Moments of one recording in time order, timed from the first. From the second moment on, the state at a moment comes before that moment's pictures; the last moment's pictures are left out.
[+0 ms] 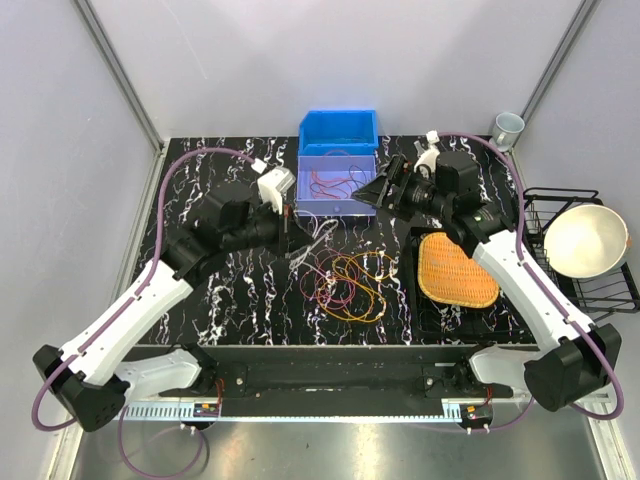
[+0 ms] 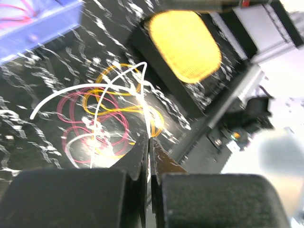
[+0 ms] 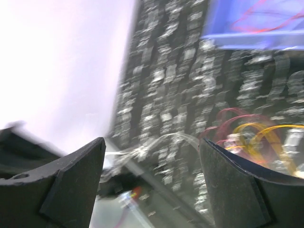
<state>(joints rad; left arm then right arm) -0.66 1.09 1.19 -0.54 0.34 -0.36 0.40 1.24 1.19 -0.33 -0.41 0.77</state>
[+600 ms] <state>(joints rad) -0.64 1.07 1.02 -0.22 0.61 -0.53 0.47 1.20 0.94 0.12 -0.73 1.22</state>
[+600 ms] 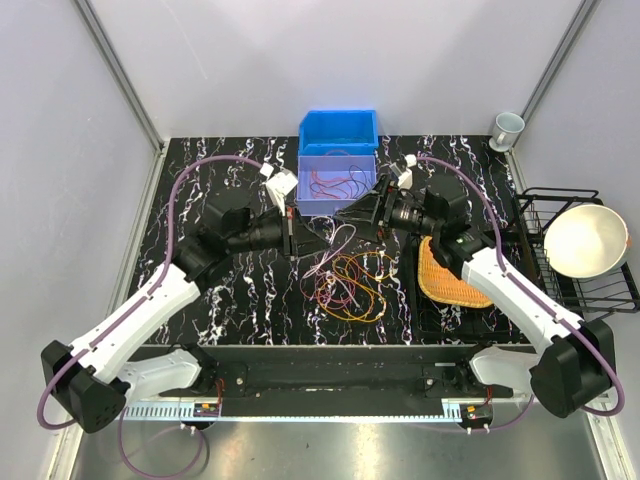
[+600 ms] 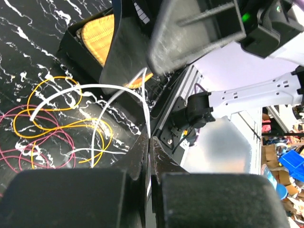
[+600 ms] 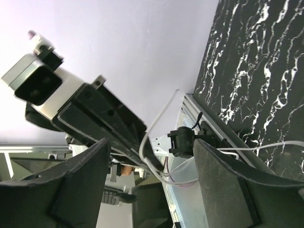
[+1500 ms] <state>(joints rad) -0.60 1.08 1.06 -0.33 0.48 -0.52 0.53 1.08 0.99 -0.20 -0.44 1.02</state>
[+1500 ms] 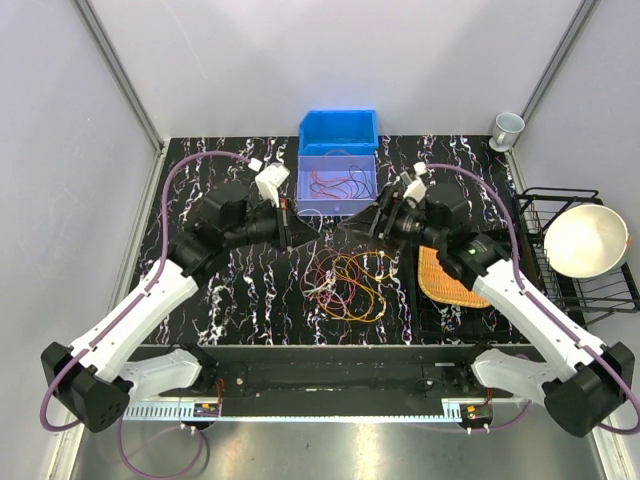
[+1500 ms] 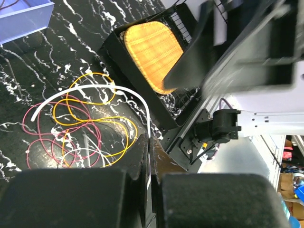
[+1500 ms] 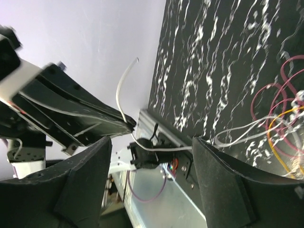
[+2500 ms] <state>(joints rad) -0.60 1.16 1.03 -0.23 0.66 -0.58 0.62 1.22 1.00 -0.05 -0.47 1.04</state>
